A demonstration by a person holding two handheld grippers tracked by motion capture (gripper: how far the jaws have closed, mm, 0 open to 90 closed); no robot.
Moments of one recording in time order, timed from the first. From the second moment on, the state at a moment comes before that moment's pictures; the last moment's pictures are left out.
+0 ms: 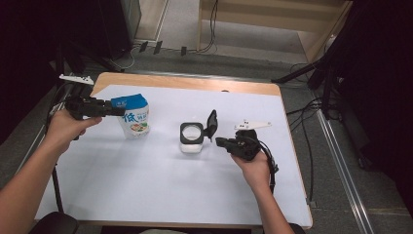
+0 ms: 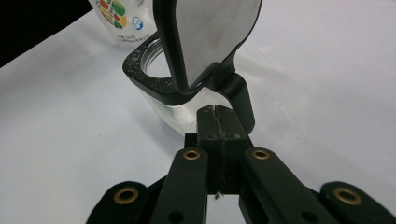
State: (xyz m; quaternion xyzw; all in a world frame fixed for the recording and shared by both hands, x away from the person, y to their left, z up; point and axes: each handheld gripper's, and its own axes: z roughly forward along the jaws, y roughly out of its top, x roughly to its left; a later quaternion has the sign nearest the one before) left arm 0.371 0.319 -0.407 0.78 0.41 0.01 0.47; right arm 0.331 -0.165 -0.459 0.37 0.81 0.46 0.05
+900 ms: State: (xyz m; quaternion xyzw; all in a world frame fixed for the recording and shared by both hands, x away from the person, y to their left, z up) left arm 0.335 0.314 -0.440 0.78 0.42 0.01 0.46; right arm 0.363 -0.168 -0.445 0.38 0.79 0.48 0.05
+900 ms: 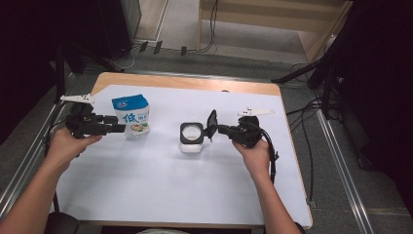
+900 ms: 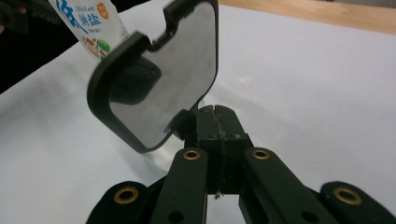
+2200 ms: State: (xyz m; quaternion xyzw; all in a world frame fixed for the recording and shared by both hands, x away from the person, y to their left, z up) left arm 0.300 0.298 -0.457 0.79 0.40 0.02 0.46; right arm 0.367 -0.146 -0.436 0.36 0.79 0.50 0.05
